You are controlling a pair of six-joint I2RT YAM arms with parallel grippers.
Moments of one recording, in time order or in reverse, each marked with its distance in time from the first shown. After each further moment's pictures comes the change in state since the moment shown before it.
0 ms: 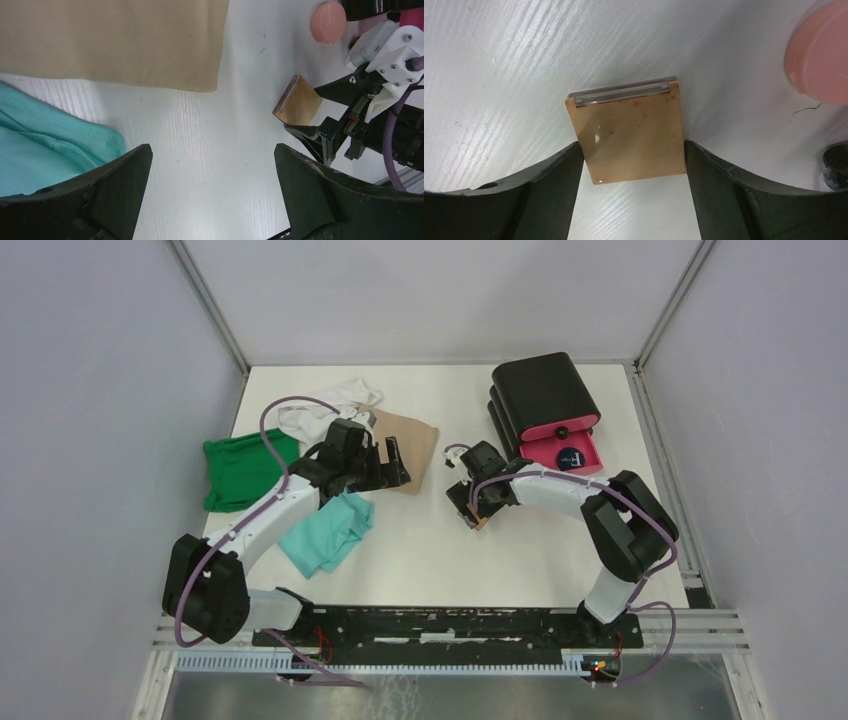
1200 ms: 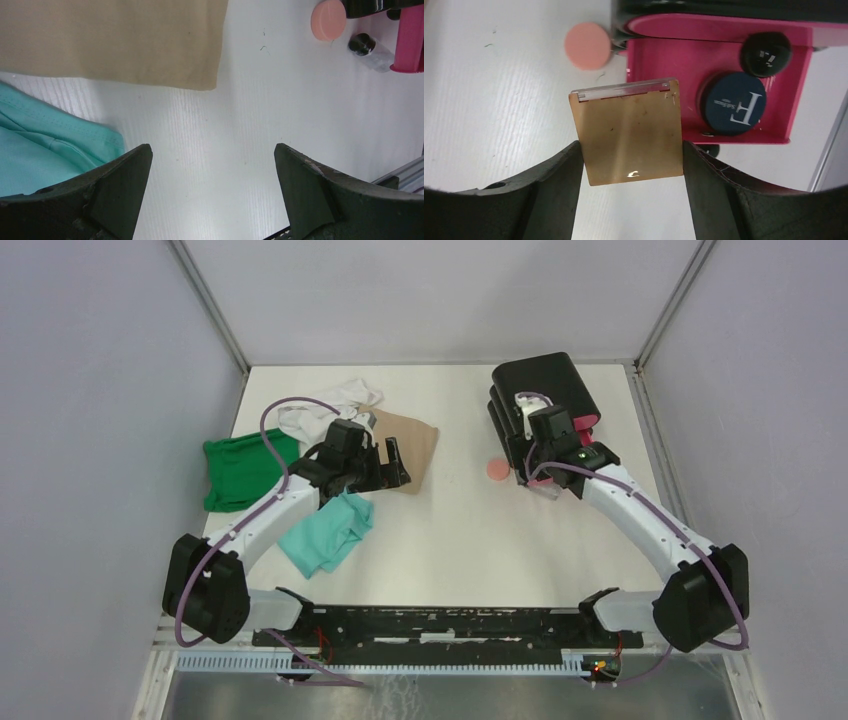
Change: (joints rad) left arm 0.003 0.001 -0.002 0.001 0.016 0.000; right arm -0.201 -0.429 0.053 -0.181 0.216 0.033
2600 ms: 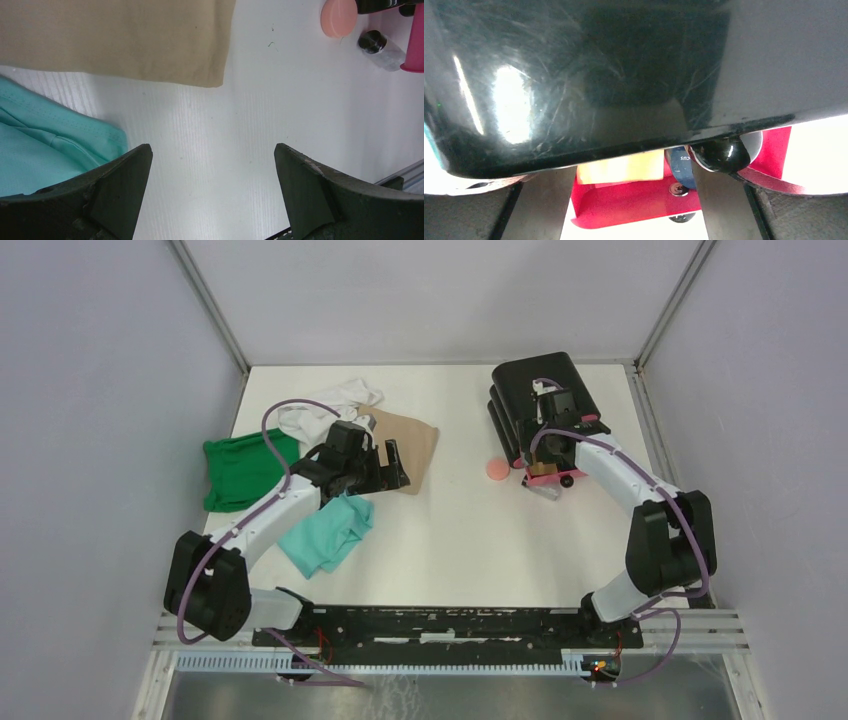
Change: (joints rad) left arm 0.004 0.013 -0.014 -0.001 0.000 0.000; right arm -0.213 0.270 0.084 0.076 -0.025 0.042
